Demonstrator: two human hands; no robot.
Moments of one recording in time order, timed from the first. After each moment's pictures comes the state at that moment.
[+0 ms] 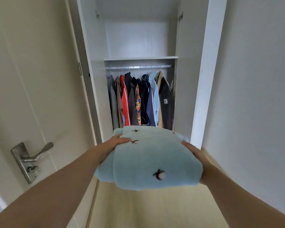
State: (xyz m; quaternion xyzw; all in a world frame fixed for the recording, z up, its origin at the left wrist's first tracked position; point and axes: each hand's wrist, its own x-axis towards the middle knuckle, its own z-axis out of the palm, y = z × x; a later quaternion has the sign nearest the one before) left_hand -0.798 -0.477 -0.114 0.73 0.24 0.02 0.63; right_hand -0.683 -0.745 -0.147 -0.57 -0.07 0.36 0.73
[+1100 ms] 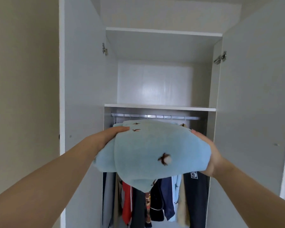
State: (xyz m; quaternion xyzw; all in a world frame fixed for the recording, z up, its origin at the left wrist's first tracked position) left_hand -0.367 -0.118 0.072 0.70 0.21 0.16 0.66; right_hand -0.201 -0.370 0.035 -0.50 -0.24 0.27 0.78
